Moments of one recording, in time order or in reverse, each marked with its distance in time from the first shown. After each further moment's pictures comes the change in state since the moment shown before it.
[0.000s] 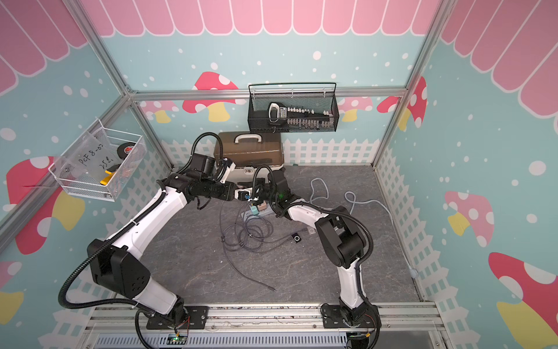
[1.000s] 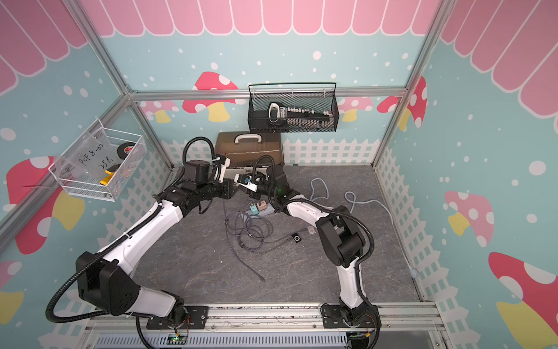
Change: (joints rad) left arm -0.023 -0.110 -0.172 0.286 -0.027 -0.086; right arm -0.002 0.002 0.071 -0.062 0.053 0.340
